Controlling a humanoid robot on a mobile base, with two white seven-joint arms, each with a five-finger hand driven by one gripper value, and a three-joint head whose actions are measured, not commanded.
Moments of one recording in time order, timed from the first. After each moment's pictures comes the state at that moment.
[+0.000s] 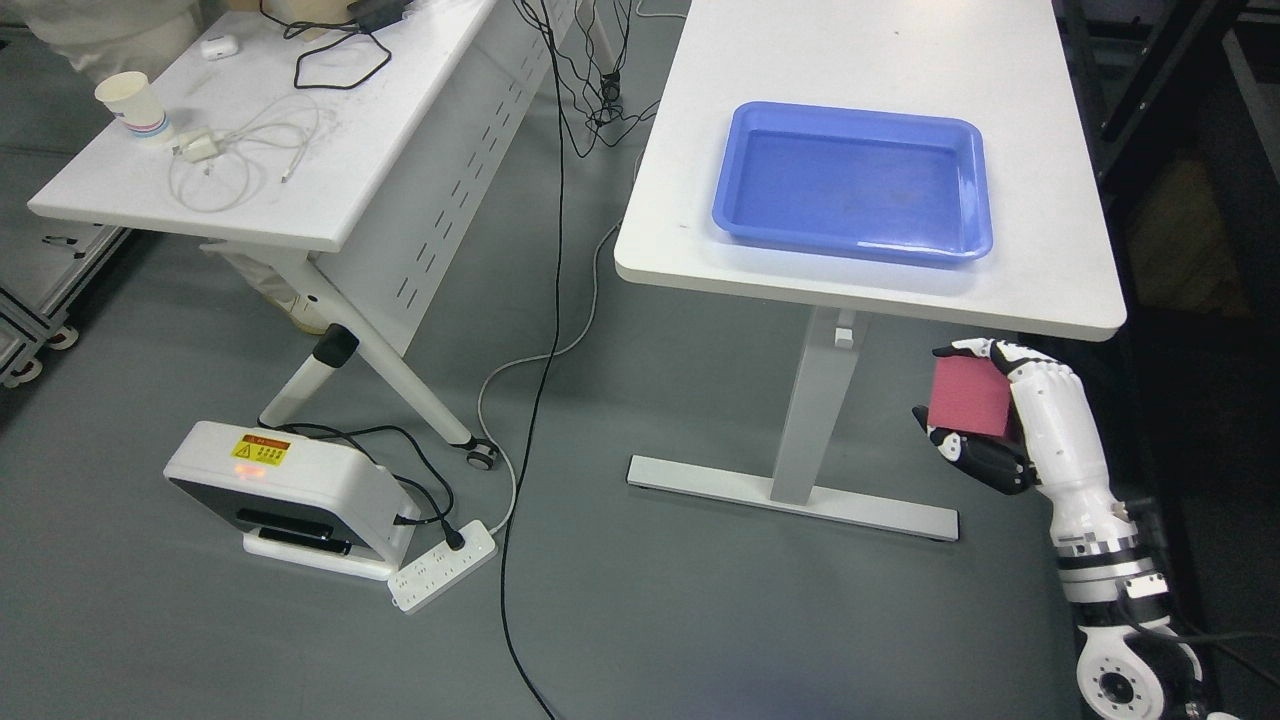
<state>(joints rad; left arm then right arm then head) 0.00 0.00 0.04 0.00 0.00 -0.11 -0.08 0.08 -0.12 -0.02 -1.63 0.77 -0.47 -0.13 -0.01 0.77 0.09</state>
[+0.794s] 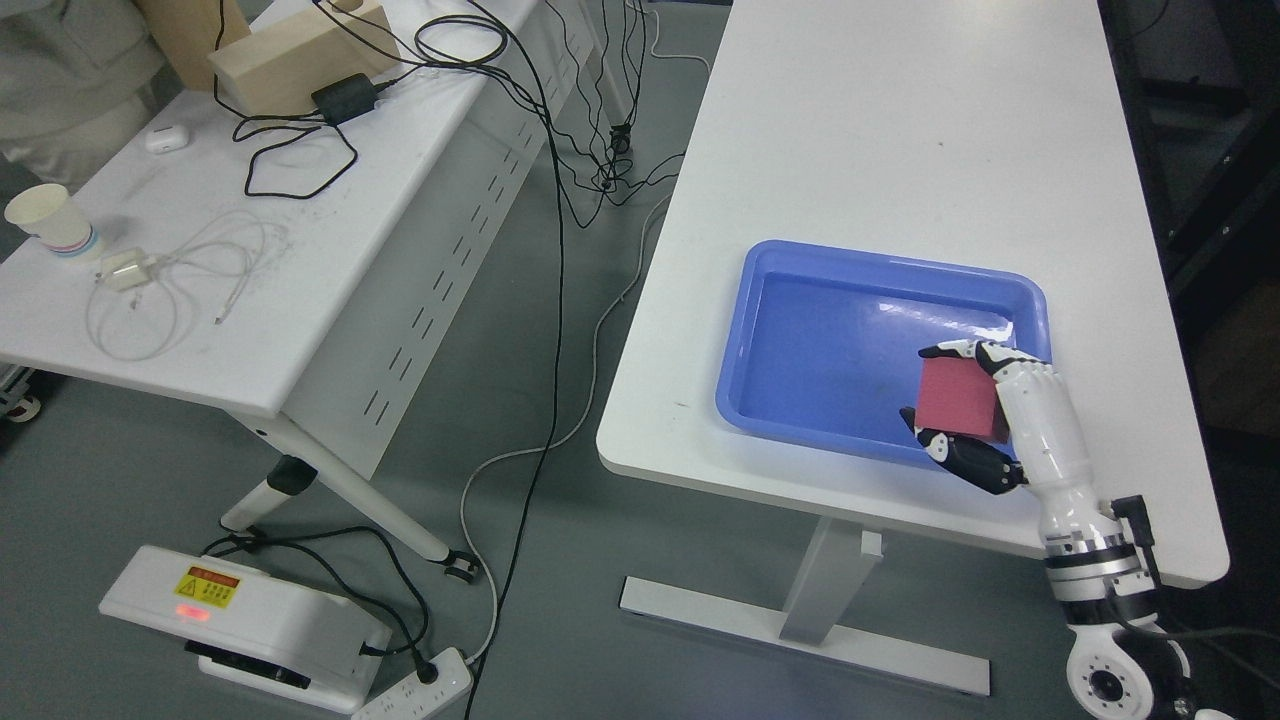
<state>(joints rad) 0.00 0.00 0.04 0.00 0.00 -0.11 -0.08 0.08 -0.11 0.00 -1.63 0.77 -0.47 -0.11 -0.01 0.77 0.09</state>
